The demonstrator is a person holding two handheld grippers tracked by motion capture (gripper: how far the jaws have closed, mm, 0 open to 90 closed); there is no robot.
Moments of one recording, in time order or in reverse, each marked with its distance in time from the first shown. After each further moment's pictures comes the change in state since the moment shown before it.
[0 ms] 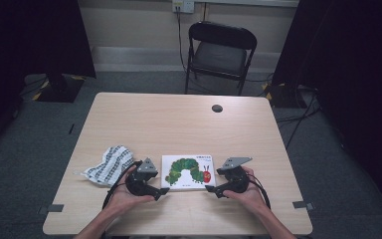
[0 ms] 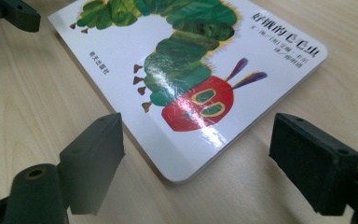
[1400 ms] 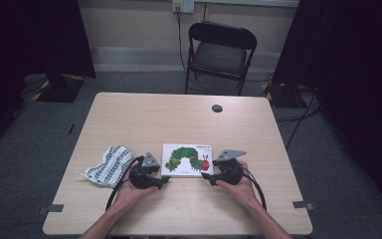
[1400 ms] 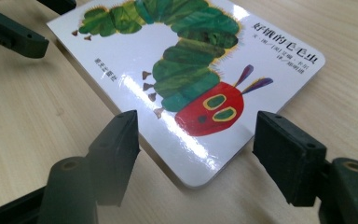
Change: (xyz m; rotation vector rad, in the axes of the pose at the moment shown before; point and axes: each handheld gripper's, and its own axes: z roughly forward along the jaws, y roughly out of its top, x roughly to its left) left arm 0.014 0.006 0.015 -0.053 0.106 -0.052; right arm -0.010 0.019 0.017 -0.062 -0.109 0.029
